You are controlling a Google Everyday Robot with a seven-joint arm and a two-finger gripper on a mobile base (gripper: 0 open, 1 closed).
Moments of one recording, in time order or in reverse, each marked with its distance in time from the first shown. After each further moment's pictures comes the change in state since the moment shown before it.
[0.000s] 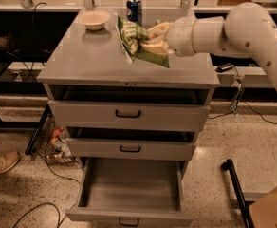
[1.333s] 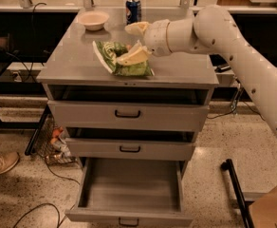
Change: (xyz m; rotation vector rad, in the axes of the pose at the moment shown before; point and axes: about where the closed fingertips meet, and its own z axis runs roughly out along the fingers) arm 0.001 0.008 0.075 -0.095 -0.037 0.050
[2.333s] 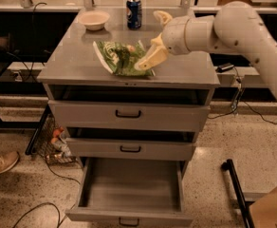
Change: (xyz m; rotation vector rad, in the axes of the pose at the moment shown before) arm 0.008 -0.014 -0.056 0.114 0.088 0.009
